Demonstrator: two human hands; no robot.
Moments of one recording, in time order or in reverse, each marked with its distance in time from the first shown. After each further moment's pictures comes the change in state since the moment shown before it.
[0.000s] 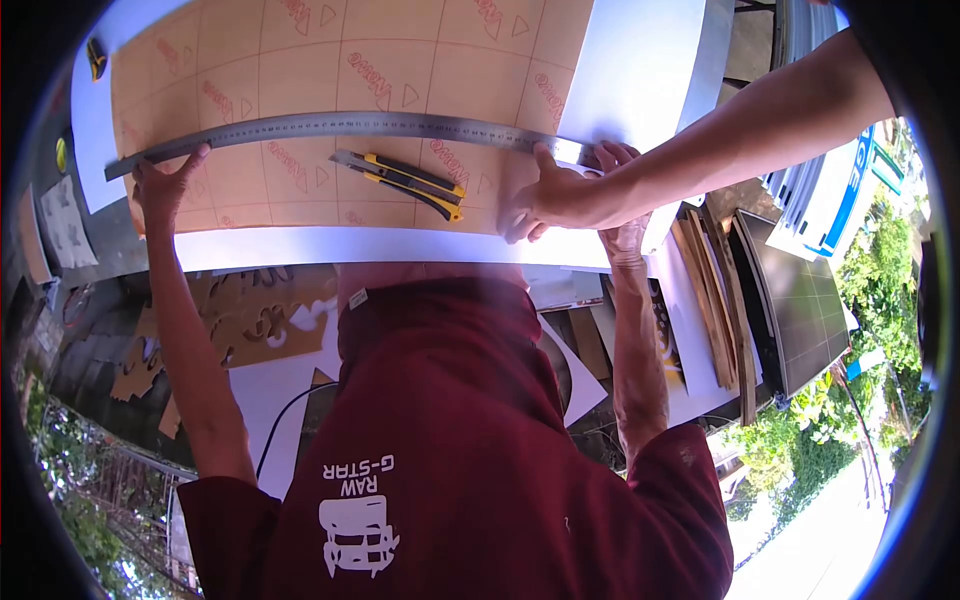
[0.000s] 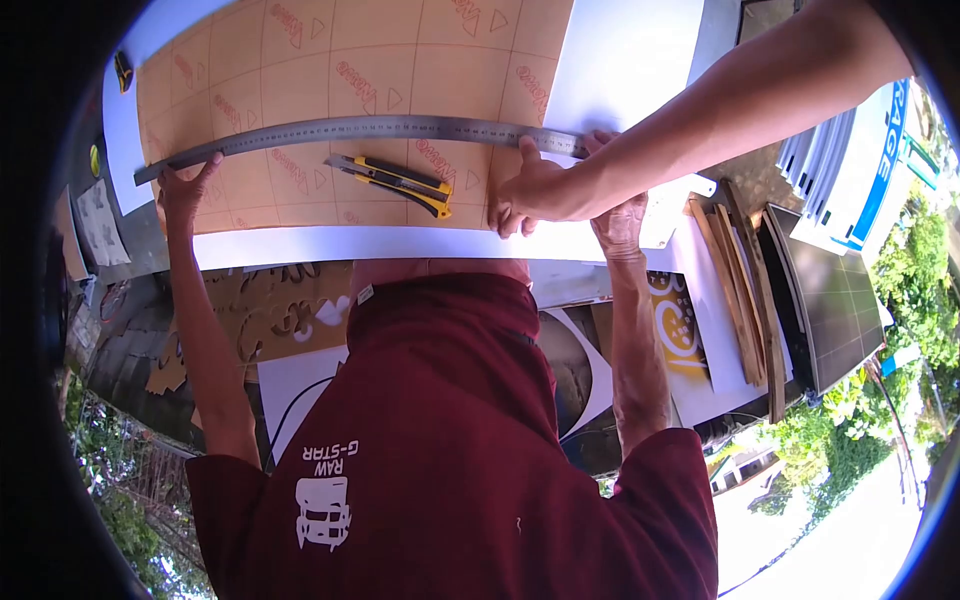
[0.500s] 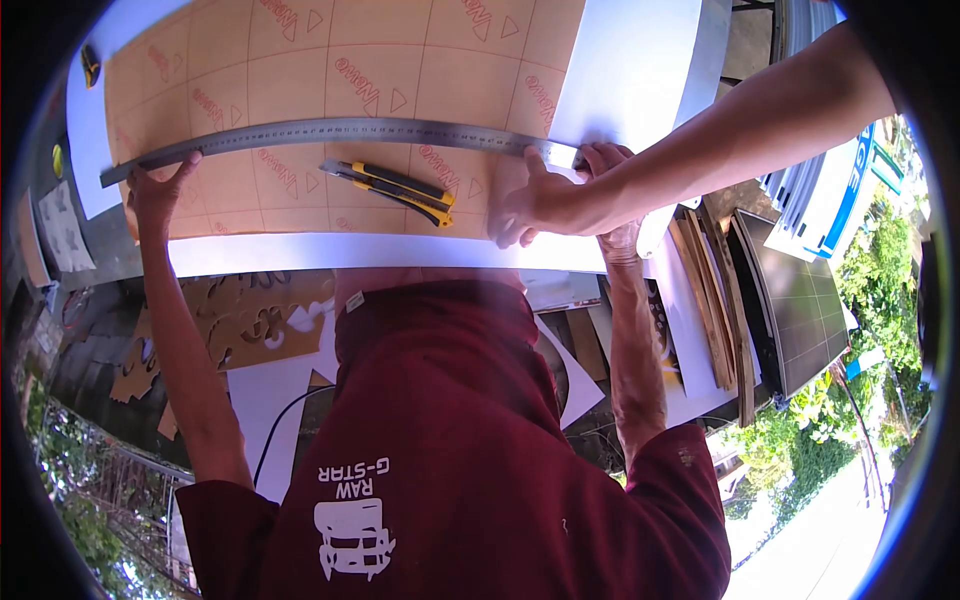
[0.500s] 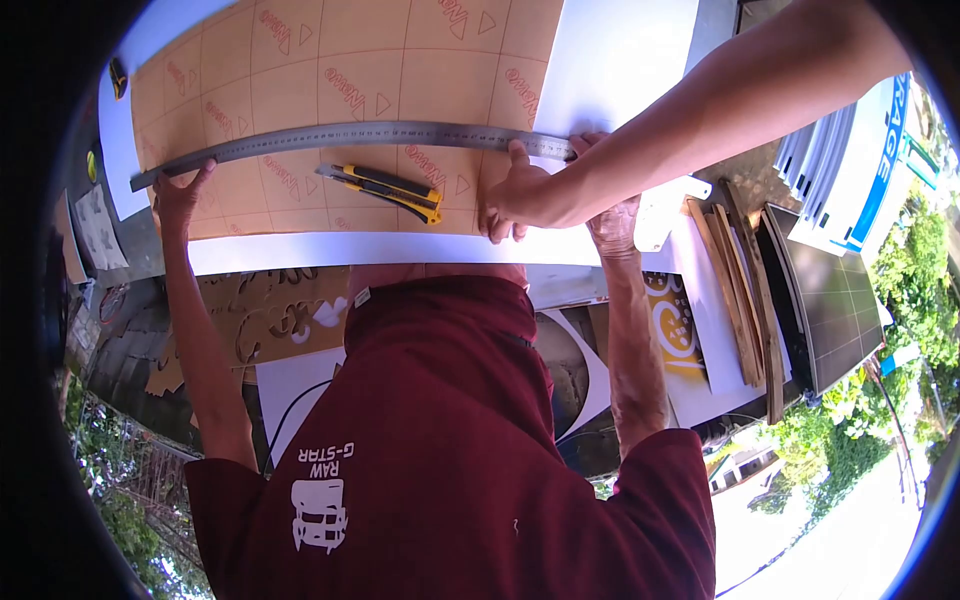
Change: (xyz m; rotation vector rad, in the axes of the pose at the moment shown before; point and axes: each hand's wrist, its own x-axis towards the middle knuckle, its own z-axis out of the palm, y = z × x) left_hand 0.001 -0.005 0.001 -0.048 -0.010 0.009; right_hand 0.010 0.005 0.002 -0.059 0.003 -0.056
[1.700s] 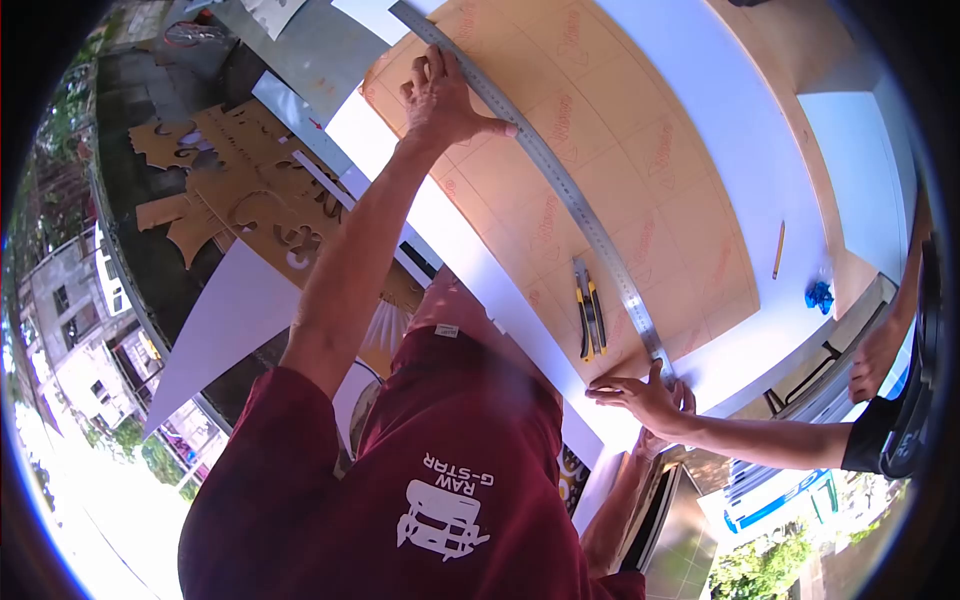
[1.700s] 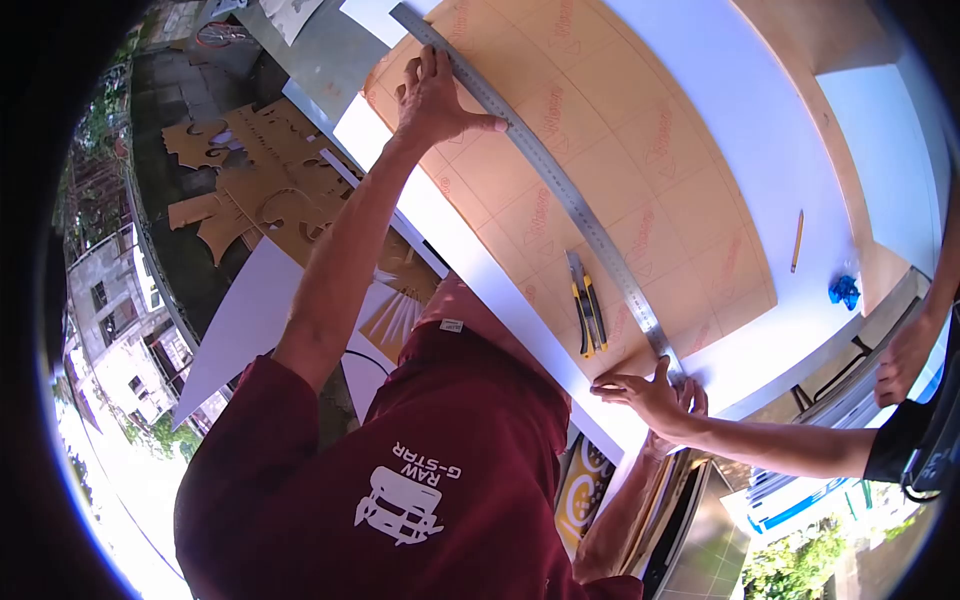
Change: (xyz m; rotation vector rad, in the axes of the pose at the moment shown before) left_hand -0.040 0.065 -0.026 -0.295 0.034 -0.230; right_hand 0.034 0.077 0.016 1.487 -1.275 1.292
